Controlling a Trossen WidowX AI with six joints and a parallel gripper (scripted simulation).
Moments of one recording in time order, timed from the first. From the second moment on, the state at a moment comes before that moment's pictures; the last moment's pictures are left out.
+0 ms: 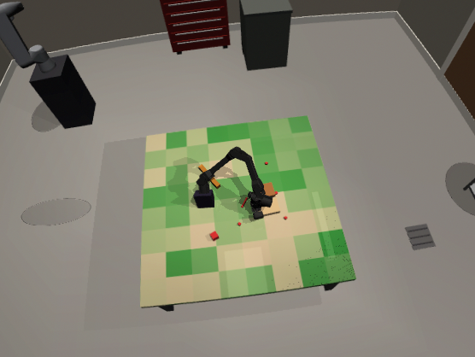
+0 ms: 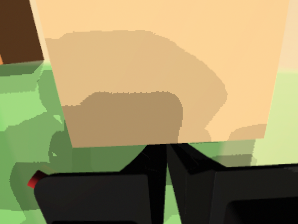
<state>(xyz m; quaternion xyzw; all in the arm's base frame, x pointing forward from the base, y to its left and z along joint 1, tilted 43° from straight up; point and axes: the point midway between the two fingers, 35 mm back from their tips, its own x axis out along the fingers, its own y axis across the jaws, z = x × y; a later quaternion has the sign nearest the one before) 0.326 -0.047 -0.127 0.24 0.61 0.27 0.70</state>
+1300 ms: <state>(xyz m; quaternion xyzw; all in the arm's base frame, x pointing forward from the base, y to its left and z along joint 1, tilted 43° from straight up) 0.282 -0.051 -0.126 0.24 0.62 0.28 0.69</state>
